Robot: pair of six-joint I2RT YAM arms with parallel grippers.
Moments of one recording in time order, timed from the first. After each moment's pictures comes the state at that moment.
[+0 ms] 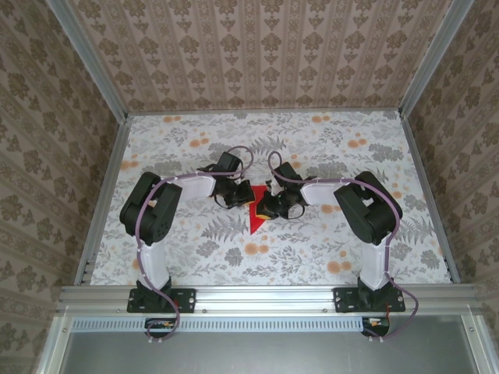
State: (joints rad) left arm -0.58 1.92 1.10 -0.29 0.43 -0.75; right arm 0.56 1.95 1.05 -0.19 -0.60 0.82
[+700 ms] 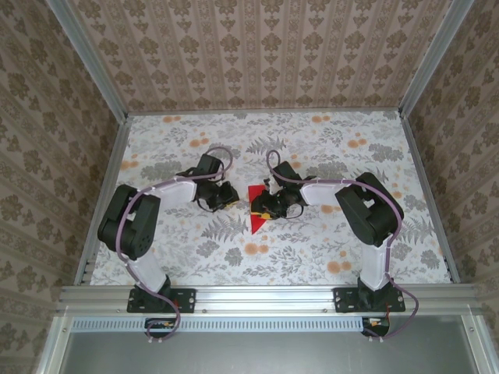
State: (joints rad) left arm -0.48 1.72 0.94 -0.33 0.40 -0.79; right arm 0.57 1.93 1.06 -0.18 -0.59 0.81
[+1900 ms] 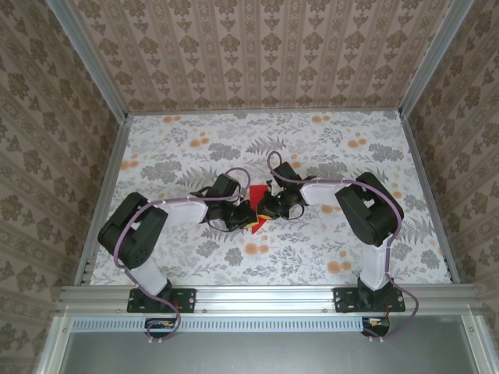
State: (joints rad) left arm -0.69 1.68 0.77 -0.10 0.56 -0.95; right arm 0.56 1.94 1.06 -0.22 -0.54 0.81
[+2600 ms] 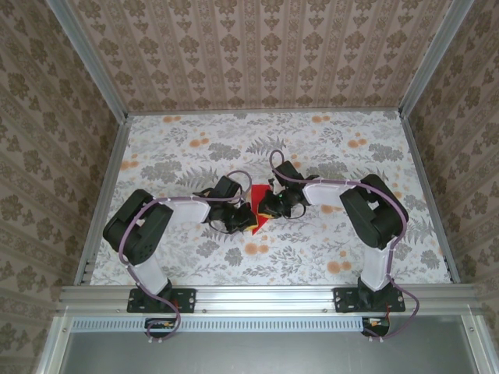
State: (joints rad) left arm -0.69 1.72 0.78 -0.11 0.55 -0.95; right arm 0.56 1.89 1.05 -0.25 -0.52 0.81
